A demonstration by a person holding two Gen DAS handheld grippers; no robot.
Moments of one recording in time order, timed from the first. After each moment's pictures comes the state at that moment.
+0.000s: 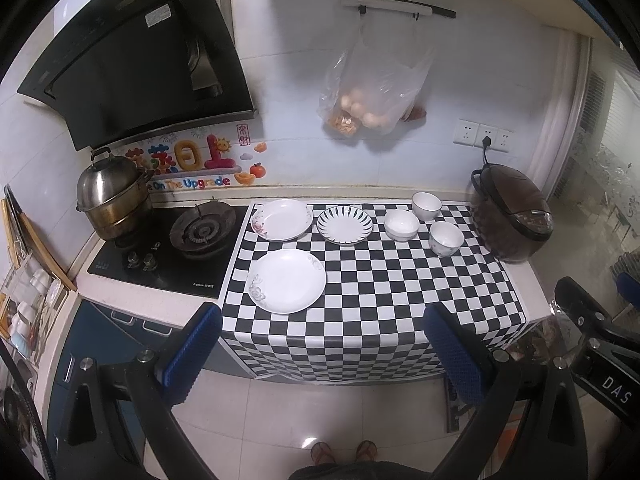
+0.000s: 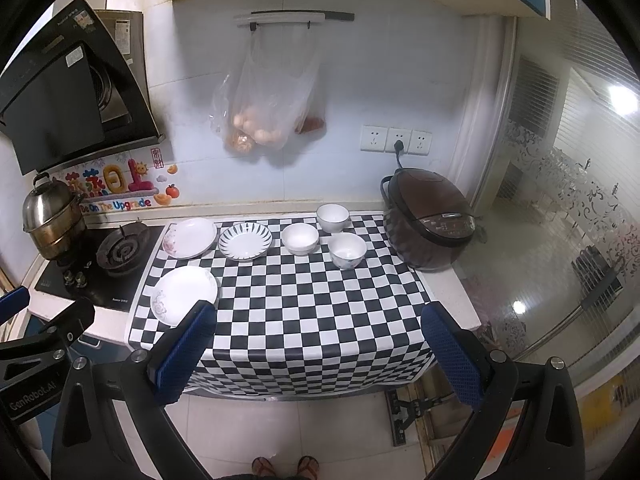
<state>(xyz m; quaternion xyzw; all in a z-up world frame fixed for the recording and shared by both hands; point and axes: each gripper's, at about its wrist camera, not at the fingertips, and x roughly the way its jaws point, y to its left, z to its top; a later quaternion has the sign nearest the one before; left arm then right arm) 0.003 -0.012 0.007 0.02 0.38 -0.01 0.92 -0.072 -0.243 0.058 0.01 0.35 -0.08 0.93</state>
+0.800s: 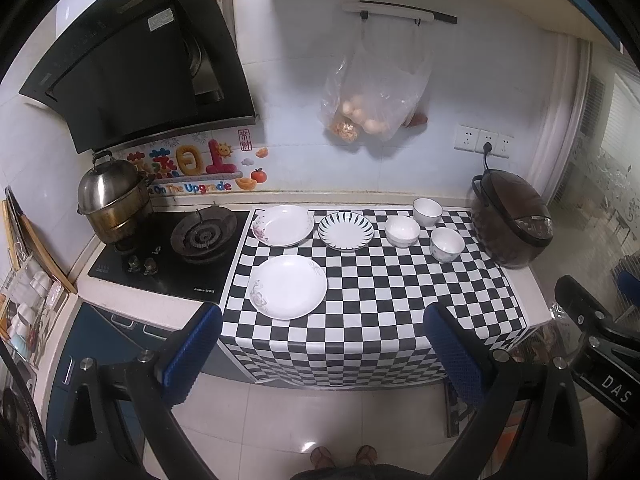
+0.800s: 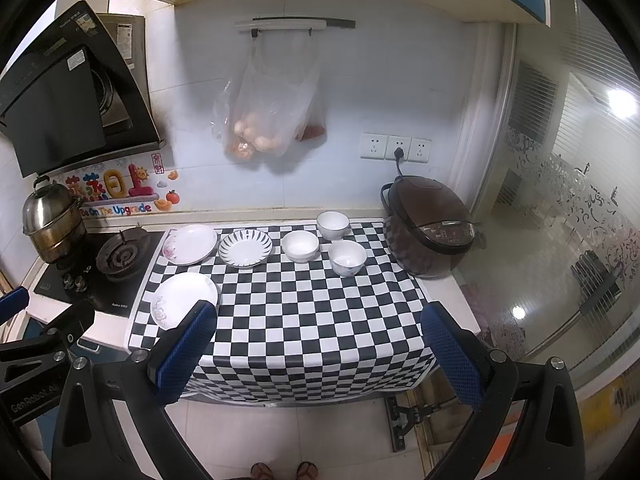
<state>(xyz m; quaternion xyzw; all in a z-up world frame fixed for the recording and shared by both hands) 0.011 -0.010 0.017 0.01 0.37 -0.01 0.93 -0.070 -0.240 0.061 0.00 0.34 -0.09 0.94</state>
